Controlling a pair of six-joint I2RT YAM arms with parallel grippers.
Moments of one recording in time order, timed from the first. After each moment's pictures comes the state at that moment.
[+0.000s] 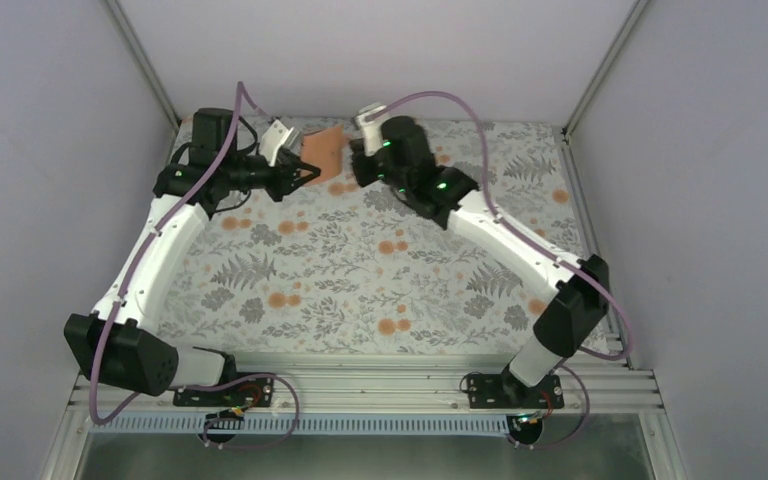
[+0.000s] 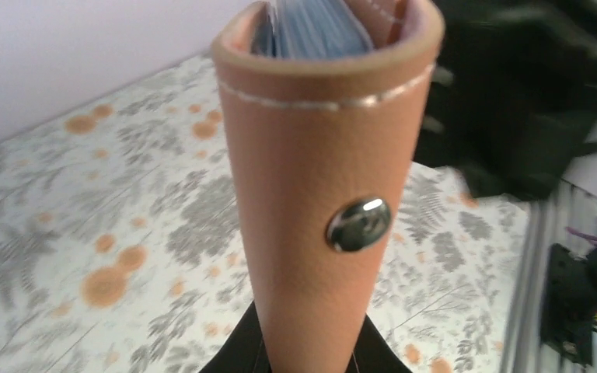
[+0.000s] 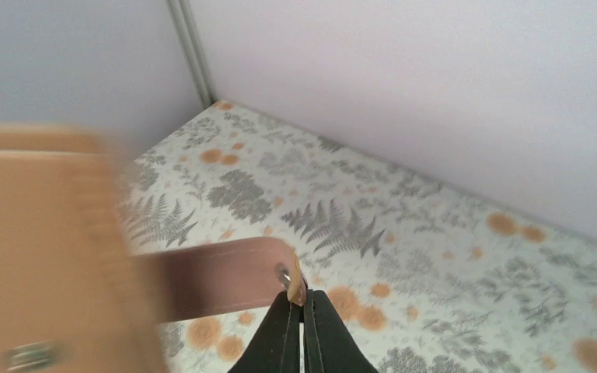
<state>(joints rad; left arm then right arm) -0.20 1.34 1.39 -0.67 0.75 0.18 0.82 1.67 1.64 -0.33 0.16 0.11</state>
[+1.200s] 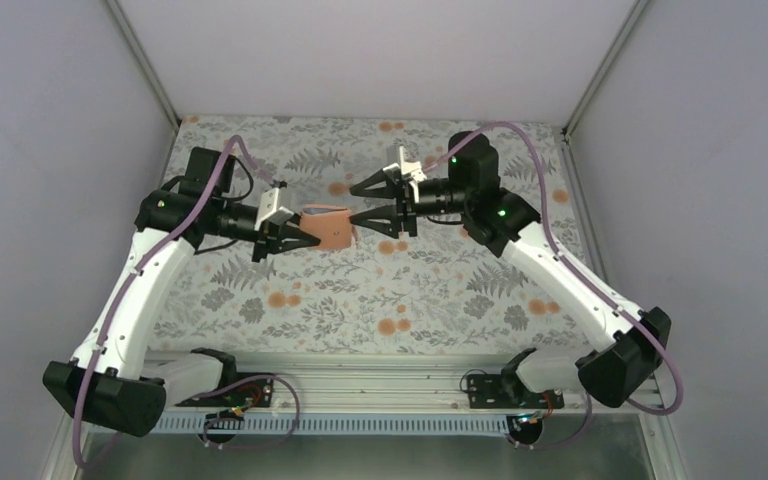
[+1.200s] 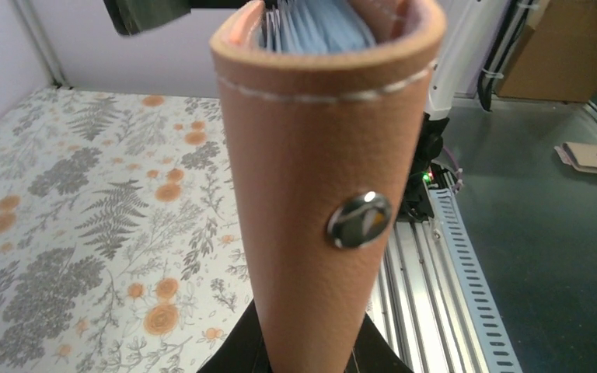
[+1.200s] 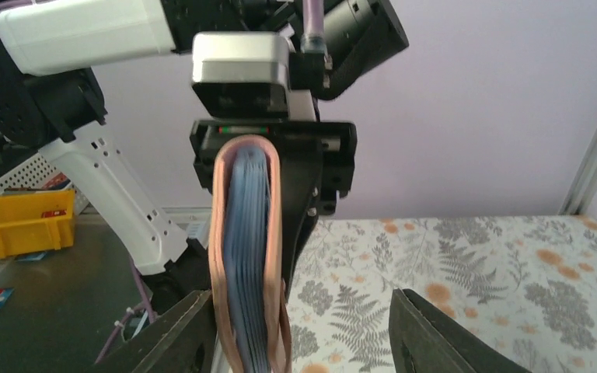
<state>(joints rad) -0.23 1.16 1.30 -1.10 1.15 0.85 0.65 1.33 1.32 -0.18 -0.99 -0.13</state>
